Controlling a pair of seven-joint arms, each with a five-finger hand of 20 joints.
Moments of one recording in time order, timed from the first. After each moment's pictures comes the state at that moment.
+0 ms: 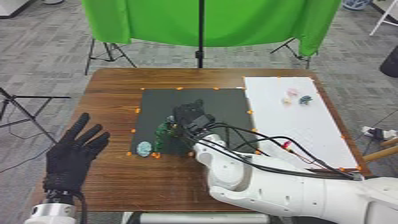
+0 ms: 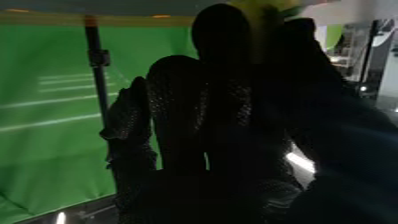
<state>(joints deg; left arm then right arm) 137.8 -57.5 -96.8 -126.8 33.2 12.0 21.5 -45.7 -63.2 3.7 -94.2 -133.6 13.5 44.6</state>
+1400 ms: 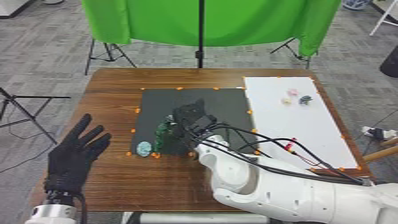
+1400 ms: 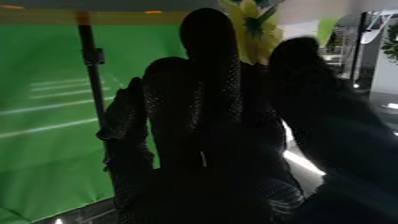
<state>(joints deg) 138.3 -57.5 -96.9 -126.8 33.6 11.3 21.3 -47.6 -60.6 6.2 -98.8 -133.1 12.3 43.1</state>
